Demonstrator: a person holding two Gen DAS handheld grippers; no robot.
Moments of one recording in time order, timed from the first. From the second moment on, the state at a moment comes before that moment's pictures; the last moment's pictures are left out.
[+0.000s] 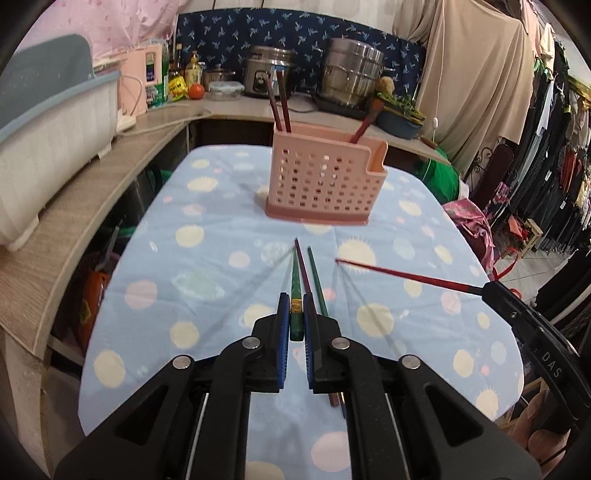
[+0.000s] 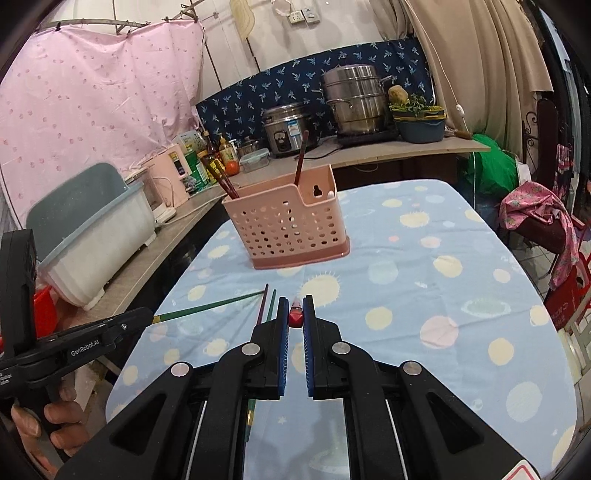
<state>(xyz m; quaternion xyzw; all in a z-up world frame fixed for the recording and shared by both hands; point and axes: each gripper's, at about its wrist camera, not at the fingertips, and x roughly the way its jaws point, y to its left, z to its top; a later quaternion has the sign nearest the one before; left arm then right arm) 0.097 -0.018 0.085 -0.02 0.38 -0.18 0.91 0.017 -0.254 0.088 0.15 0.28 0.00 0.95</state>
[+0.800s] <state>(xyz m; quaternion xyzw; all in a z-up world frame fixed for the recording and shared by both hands) 0.175 -0.044 0.184 -0.01 0.30 -0.19 0.93 0.092 -0.283 0.176 0.16 0.21 0.05 0.96</state>
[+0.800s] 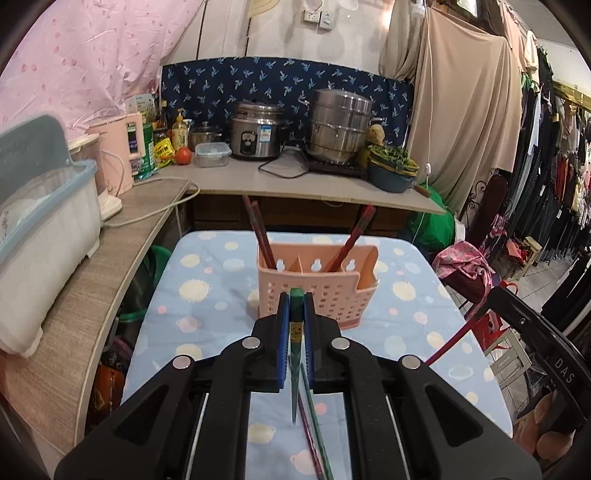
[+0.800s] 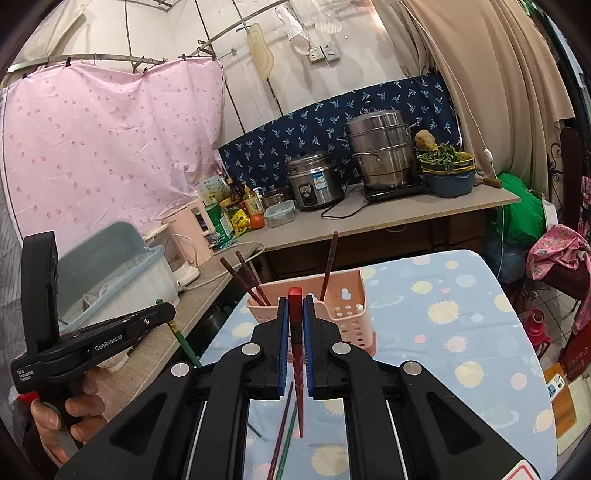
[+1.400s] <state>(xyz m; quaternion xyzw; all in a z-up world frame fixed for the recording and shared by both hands) 0.229 -0.069 0.286 -0.04 0.19 -0.19 0.96 0.169 -0.314 0.263 0.19 0.11 0.05 0.97</state>
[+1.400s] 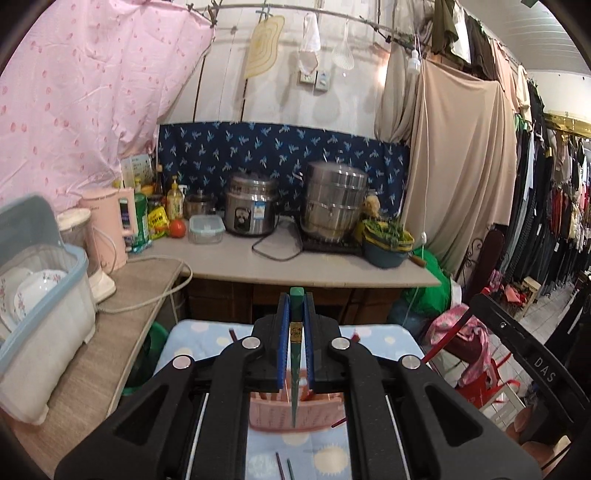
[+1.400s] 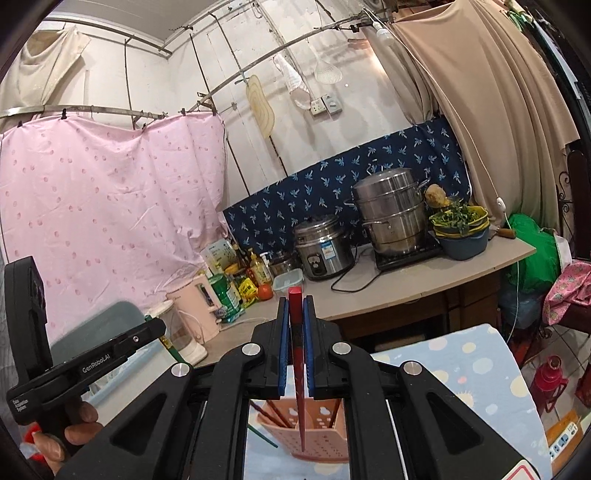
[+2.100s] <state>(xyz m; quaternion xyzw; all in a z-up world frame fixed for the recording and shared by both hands) 0.306 -0.081 0.239 -0.03 0.21 -0.14 0.97 0.250 -0.297 0.207 0.18 0.16 0.04 0.97</state>
